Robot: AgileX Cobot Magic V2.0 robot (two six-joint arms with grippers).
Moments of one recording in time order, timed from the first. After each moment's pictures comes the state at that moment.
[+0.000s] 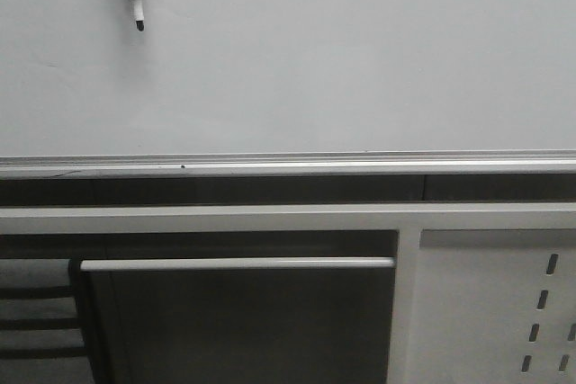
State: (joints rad) left arm -0.04 0.00 0.00 -0.16 0.07 0.12; right arm -0.02 -0.01 0.01 0.00 0.22 -0.02
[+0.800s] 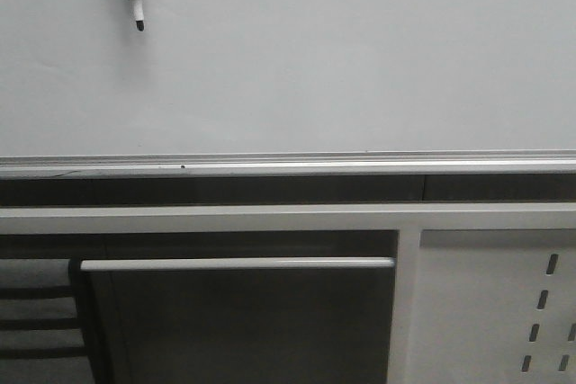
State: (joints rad) left arm -0.04 0.00 0.00 -0.16 0.07 0.12; right arm -0.02 -0.01 0.01 0.00 0.21 -0.02
